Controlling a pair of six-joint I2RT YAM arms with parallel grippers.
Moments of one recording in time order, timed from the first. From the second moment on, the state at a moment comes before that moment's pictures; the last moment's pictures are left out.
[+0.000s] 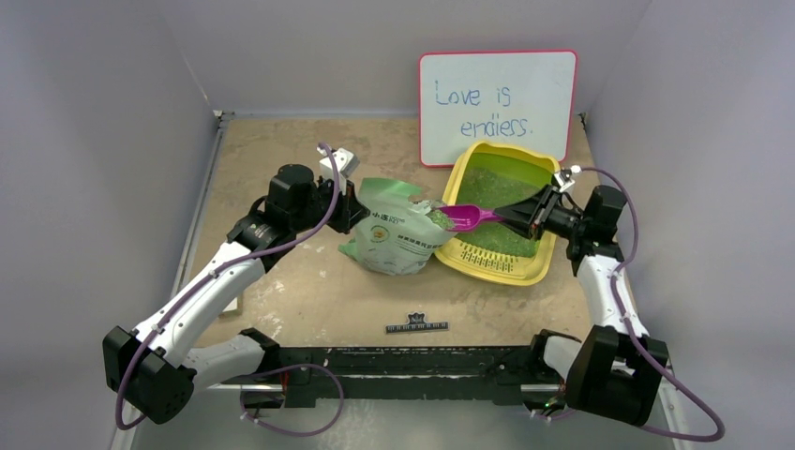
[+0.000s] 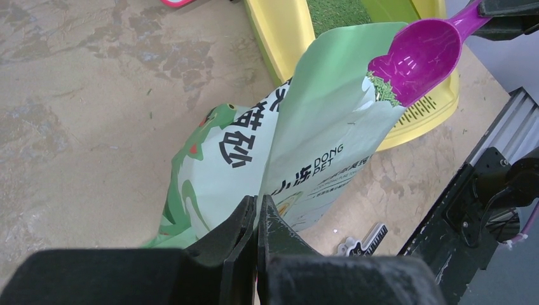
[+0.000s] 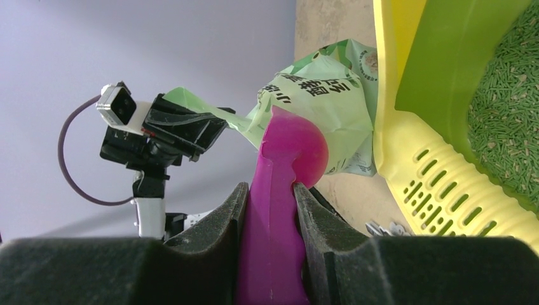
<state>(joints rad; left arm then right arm) -0.52 1.10 0.98 -0.30 0.30 -0.18 -0.27 1.09 0.64 0.04 -1.19 1.03</state>
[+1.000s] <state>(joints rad) -0.52 1.10 0.98 -0.31 0.30 -0.18 -0.24 1.07 0.45 0.41 -1.19 1.31</state>
